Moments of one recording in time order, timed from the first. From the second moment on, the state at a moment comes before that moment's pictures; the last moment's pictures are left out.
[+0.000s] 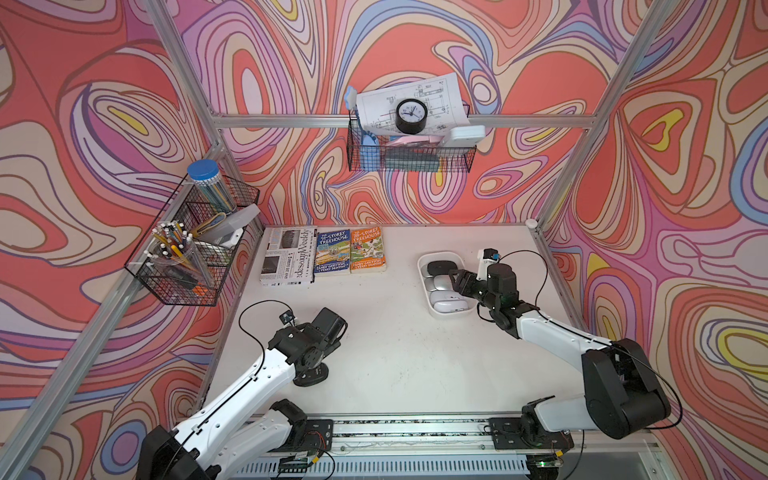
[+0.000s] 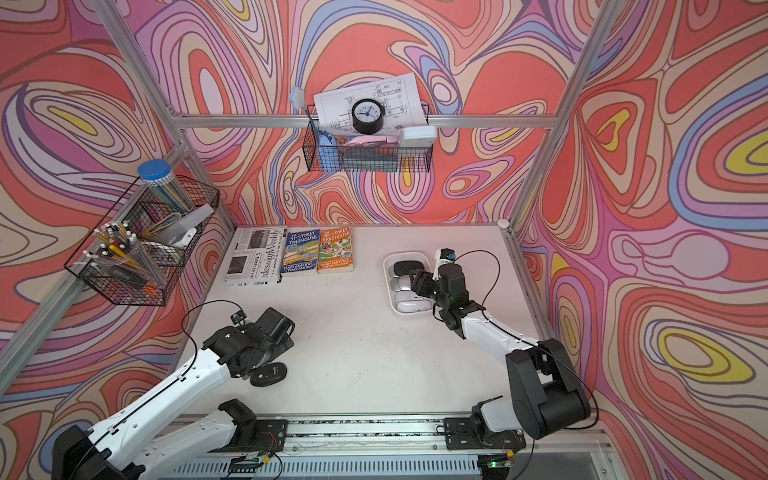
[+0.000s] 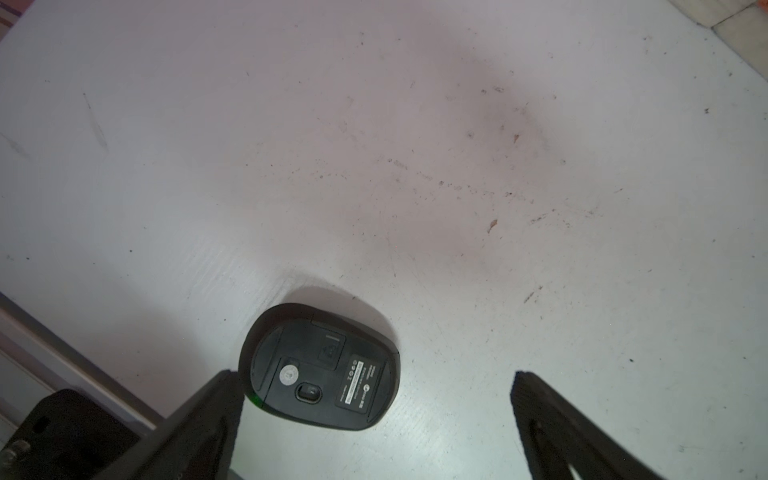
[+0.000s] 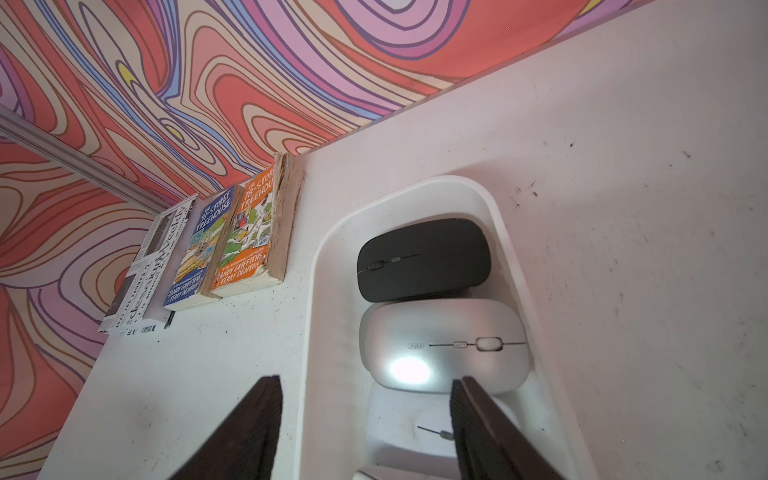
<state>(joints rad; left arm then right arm) -0.55 0.95 0.71 -1.07 -0.41 -1.23 0.28 1.41 0.71 0.26 -0.10 0.51</state>
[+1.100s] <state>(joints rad) -0.34 1.21 0.56 -0.84 -0.11 -1.34 0.28 1.41 0.71 0.26 -0.11 0.51</state>
